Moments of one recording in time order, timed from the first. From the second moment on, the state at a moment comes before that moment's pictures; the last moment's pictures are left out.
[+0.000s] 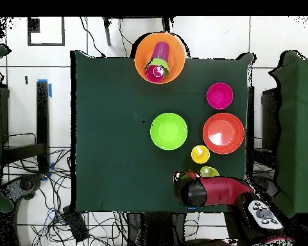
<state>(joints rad) -0.62 -0.58 0.07 1.97 -0.62 0.20 1.78</state>
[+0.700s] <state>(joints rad) -0.57 -0.56 -0.02 1.96 -0.62 0.11 1.78</state>
